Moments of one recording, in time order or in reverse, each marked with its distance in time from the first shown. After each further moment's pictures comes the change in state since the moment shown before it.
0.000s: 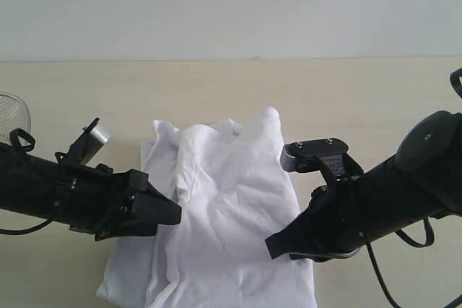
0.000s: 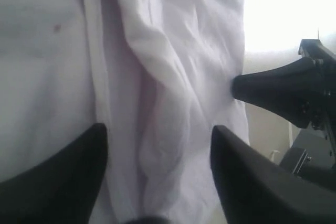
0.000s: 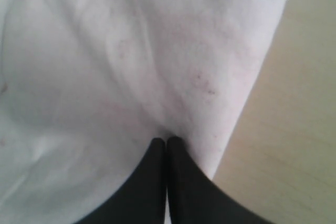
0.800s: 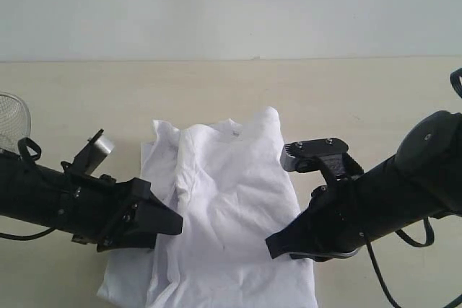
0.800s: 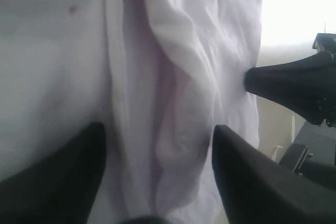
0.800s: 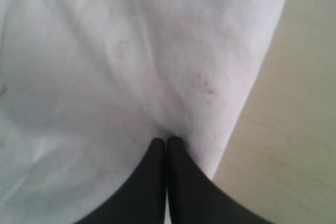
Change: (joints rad) left arm 0.000 0.060 0.000 -0.004 0.013 0.000; right arm 0.000 0.000 0.000 0.000 -0.004 0.000
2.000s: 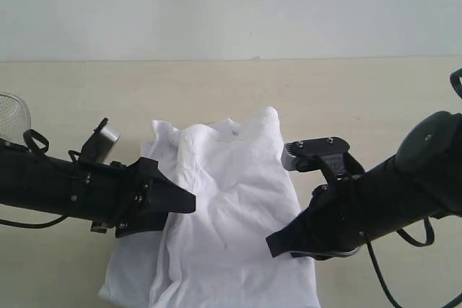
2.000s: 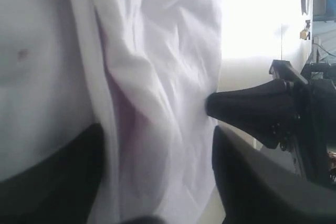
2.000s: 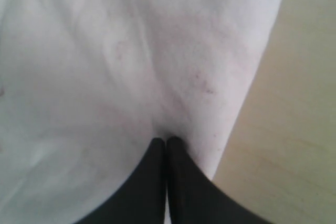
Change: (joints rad) left arm -0.012 0.039 -0.036 -0.119 0.082 0.040; right arm 0.000 0.000 0.000 0.000 -0.014 0.000
